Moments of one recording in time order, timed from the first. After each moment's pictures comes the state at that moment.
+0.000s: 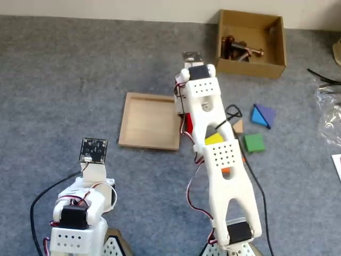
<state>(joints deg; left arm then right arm) -2.4 -103.6 96.0 76.1 5.5 -17.6 70.2 -77.8 99.6 -6.1</state>
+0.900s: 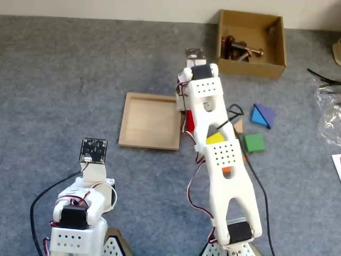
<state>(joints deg) -2.4 -103.6 96.0 76.1 5.5 -16.4 71.6 -82.4 99.6 -6.0</state>
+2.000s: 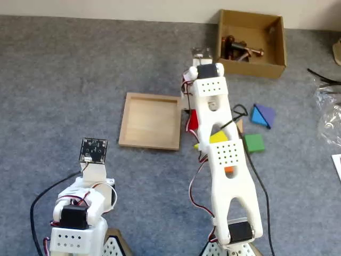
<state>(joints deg) -2.4 -103.6 96.0 76.1 5.5 -14.9 71.6 -82.4 99.8 -6.0</state>
